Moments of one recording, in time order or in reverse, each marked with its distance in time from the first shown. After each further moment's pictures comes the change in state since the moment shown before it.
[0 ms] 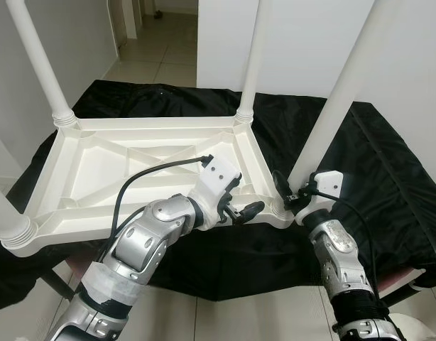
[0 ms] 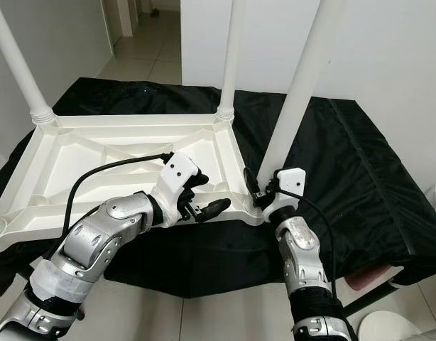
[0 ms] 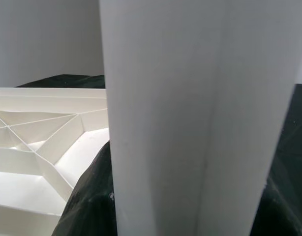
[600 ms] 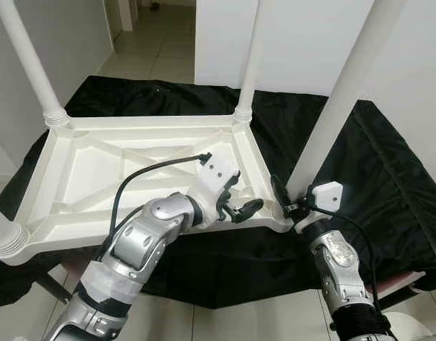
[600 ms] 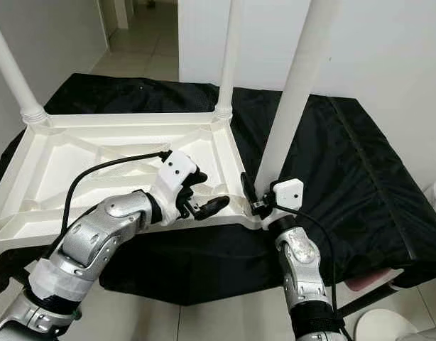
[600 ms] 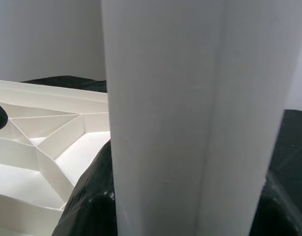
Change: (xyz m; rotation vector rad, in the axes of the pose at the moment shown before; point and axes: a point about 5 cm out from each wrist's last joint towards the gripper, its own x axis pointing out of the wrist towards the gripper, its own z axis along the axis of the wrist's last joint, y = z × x) left arm -0.002 0.003 0.002 0.002 -0.007 0.012; right arm -0.014 0.010 0.001 -0.095 -0.085 0.055
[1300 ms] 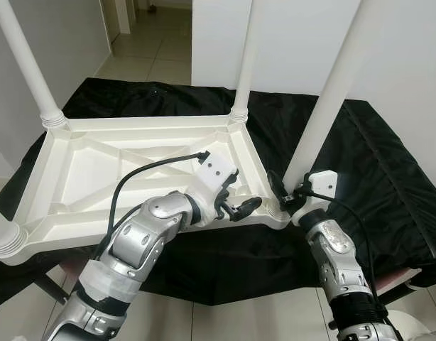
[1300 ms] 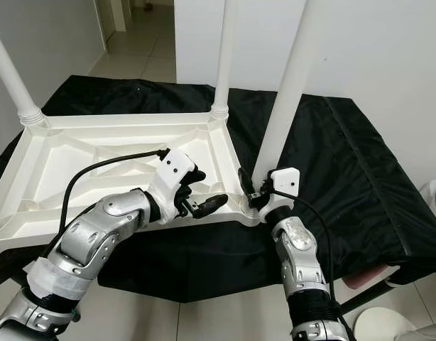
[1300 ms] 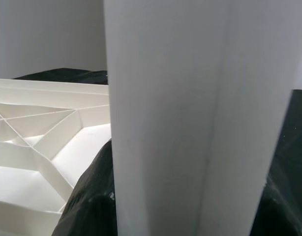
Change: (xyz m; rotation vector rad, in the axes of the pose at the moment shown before) left arm -0.002 0.003 0.000 0.006 0.003 0.010; right arm 0.014 -0.002 0.004 0.032 0.076 -0.036
